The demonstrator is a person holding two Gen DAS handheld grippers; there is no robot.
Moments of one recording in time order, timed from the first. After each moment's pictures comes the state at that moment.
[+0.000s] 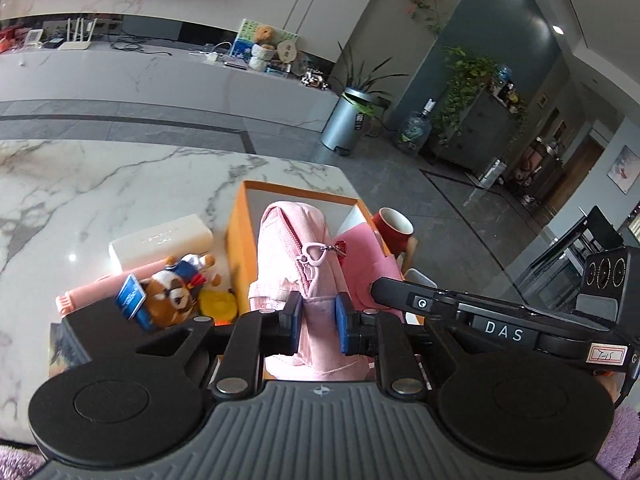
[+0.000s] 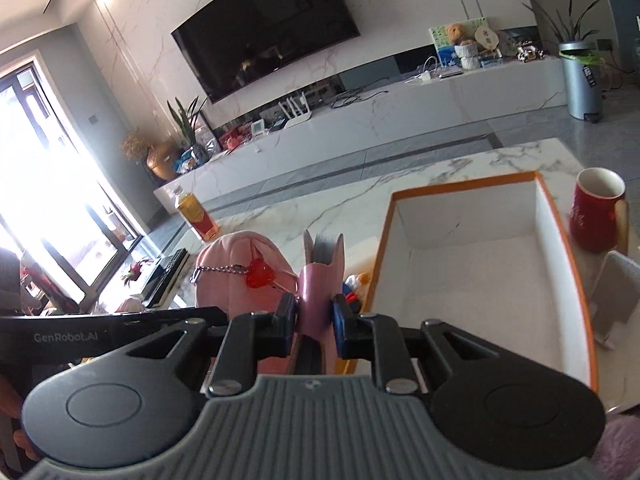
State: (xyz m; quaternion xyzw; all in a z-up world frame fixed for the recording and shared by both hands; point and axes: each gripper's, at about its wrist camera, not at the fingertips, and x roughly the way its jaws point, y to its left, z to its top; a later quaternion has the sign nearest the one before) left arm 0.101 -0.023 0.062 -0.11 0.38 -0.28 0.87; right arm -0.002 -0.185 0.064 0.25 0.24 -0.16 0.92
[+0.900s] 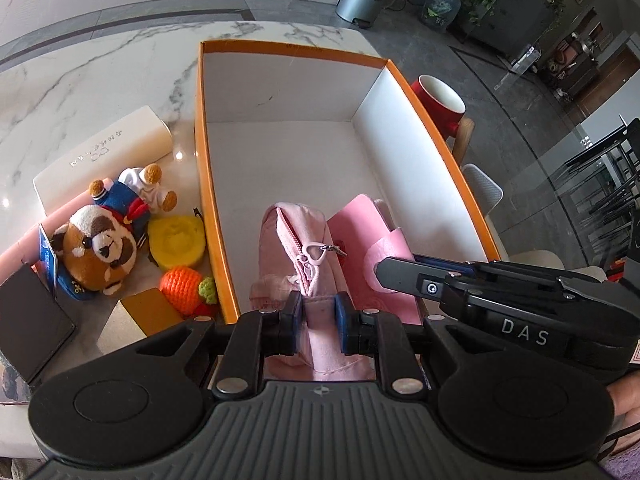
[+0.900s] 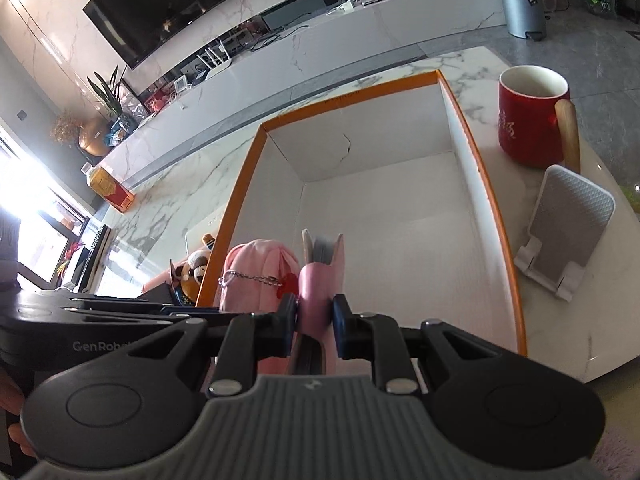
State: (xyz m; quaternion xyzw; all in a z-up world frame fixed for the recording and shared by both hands) left arm 0.176 -0.113 -0.039 -0.02 0.55 -0.26 0.79; right arm 0.007 -0.268 -0.026 0.32 0.35 -0.20 0.86
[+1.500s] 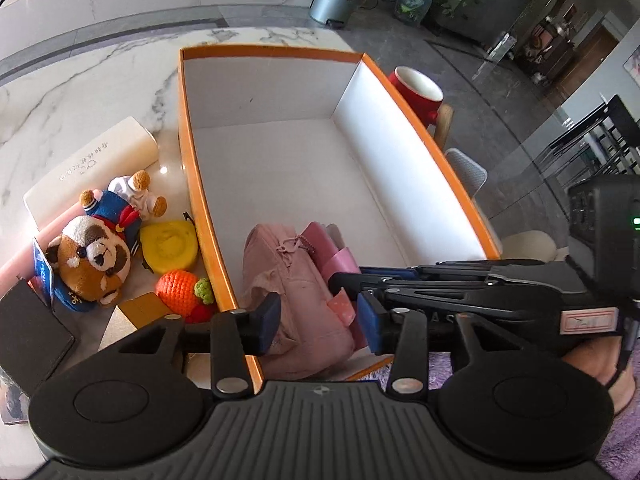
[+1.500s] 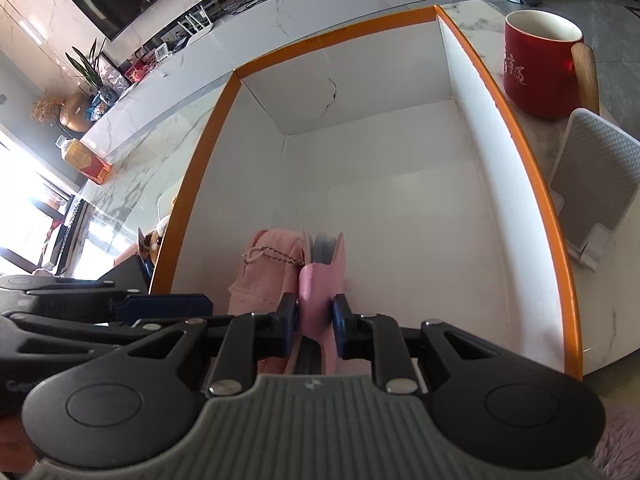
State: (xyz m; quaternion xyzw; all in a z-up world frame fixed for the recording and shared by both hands) left arm 0.158 -0.098 -0.029 -0.01 0.52 -0.30 0.80; right arm 0.027 -0.265 -0.061 0.33 0.40 -0.20 0.83
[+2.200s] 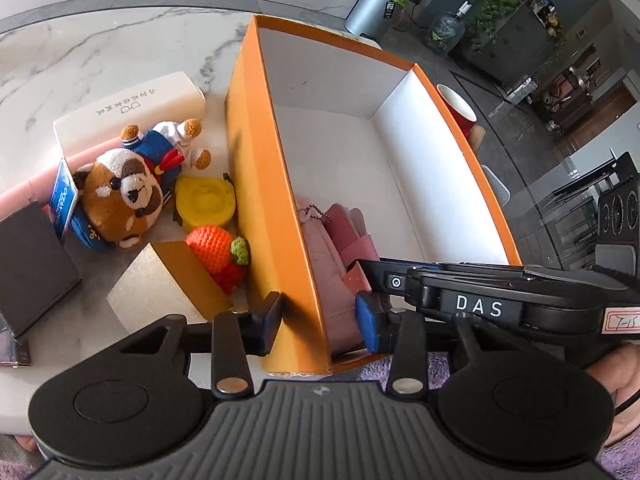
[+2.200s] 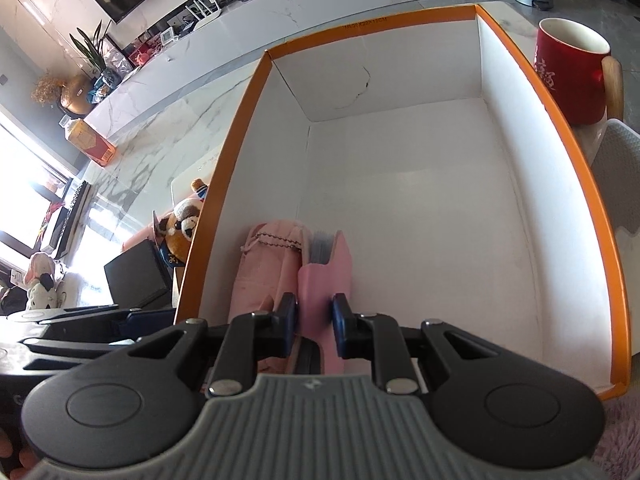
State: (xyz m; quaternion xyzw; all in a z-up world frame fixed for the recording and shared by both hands) left arm 0.157 -0.063 -0.056 -0.08 0.54 -0.26 0.80; right arm 0.049 -0.245 -0.056 0.31 0.42 -0.20 0.83
